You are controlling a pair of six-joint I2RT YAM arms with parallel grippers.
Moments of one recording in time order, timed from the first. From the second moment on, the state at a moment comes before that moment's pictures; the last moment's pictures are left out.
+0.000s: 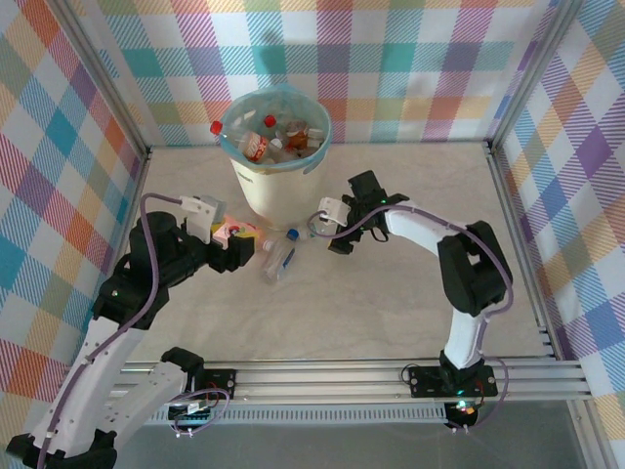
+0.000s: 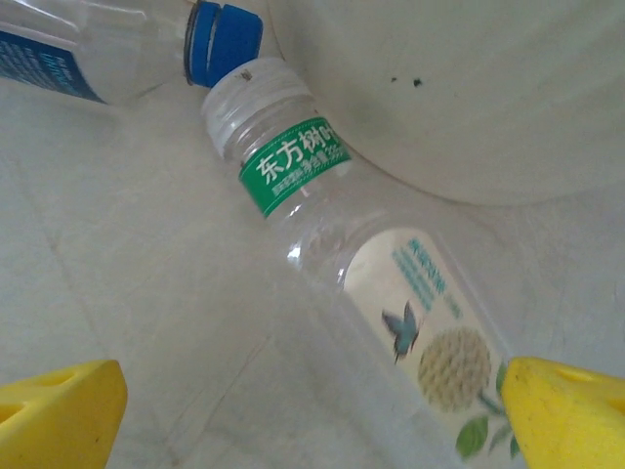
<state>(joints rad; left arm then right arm) -0.37 0.75 1.01 -0.65 0.24 -0.05 0.52 1.88 1.31 -0.40 -0.30 -0.82</state>
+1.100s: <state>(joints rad) -0.37 0.80 1.03 -0.66 0.16 -0.04 0.51 1.90 1.29 -0.46 -0.33 -0.85</state>
